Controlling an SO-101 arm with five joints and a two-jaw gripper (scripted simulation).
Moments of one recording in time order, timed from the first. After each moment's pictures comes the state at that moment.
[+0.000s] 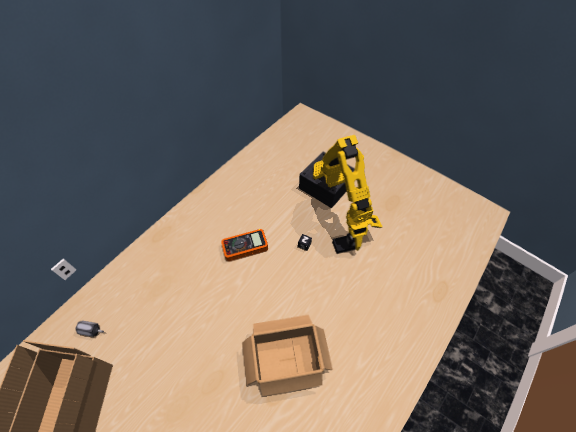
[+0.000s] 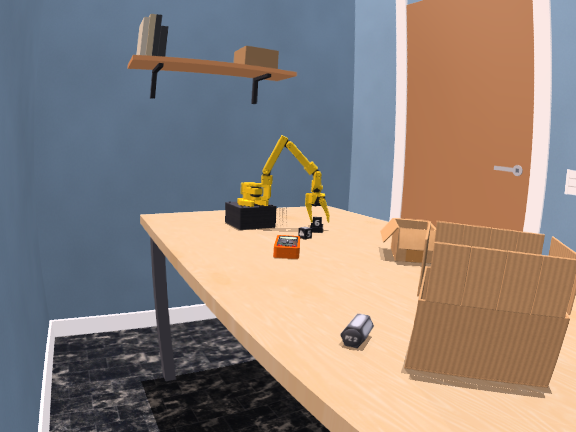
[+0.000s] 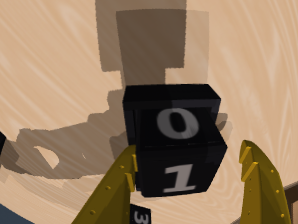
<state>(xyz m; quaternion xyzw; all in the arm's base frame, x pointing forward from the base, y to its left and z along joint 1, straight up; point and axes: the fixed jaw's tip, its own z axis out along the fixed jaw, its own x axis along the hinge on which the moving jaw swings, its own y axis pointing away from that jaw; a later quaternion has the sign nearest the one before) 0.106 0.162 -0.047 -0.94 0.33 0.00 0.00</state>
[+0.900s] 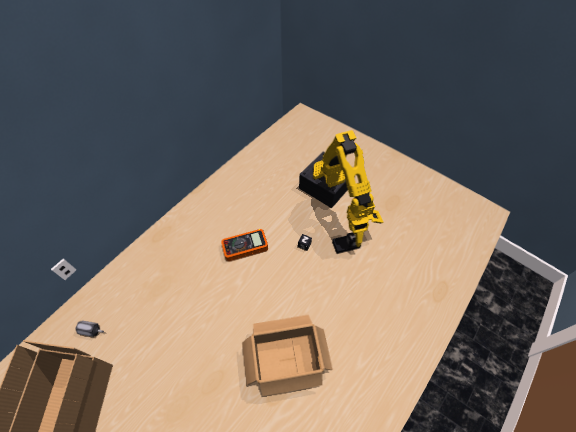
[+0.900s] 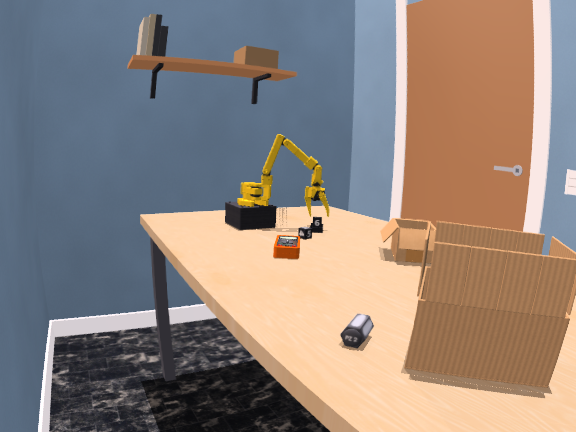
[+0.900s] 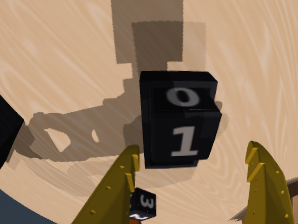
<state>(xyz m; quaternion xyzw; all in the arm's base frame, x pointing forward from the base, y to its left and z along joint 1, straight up) 0.103 0.158 -0.026 -0.94 0.33 0.00 -0.02</state>
